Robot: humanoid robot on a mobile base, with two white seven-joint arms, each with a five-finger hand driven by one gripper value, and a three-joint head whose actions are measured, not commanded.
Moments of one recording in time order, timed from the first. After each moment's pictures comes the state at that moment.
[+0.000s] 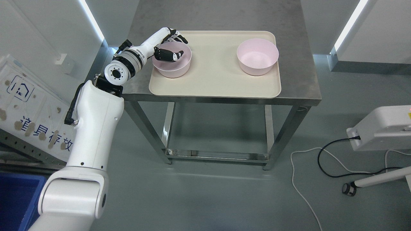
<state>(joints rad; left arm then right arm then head) -0.94 0.13 -0.18 -0.93 -0.53 -0.08 -0.50 0.08 0.00 -0.09 -0.20 -0.09 0.02 0.06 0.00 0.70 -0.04</state>
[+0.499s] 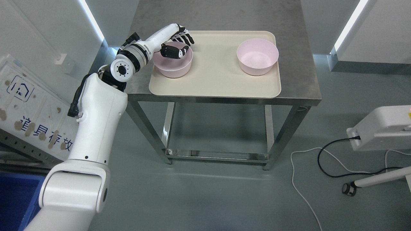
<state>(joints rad) -0.98 0.12 -0.22 -0.88 -0.63 -0.17 -0.50 0.08 0.00 -0.09 -0.20 -0.09 0.02 0.06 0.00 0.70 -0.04</state>
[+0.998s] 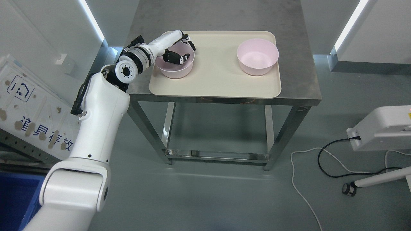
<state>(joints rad) -0.99 0.12 -0.23 -0.85 -0.69 -0.22 -0.53 0.08 0.00 -0.09 -0.20 -0.09 0.02 0.06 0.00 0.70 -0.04</state>
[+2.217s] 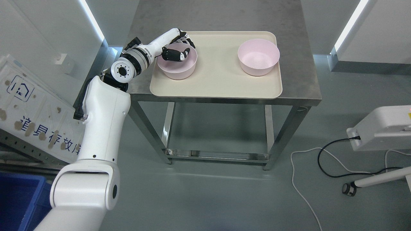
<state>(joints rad) -0.98 0.05 -0.04 -0.82 -0.68 -0.20 -0.58 0.08 0.00 -0.09 -0.20 -0.09 0.02 0.06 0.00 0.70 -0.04</state>
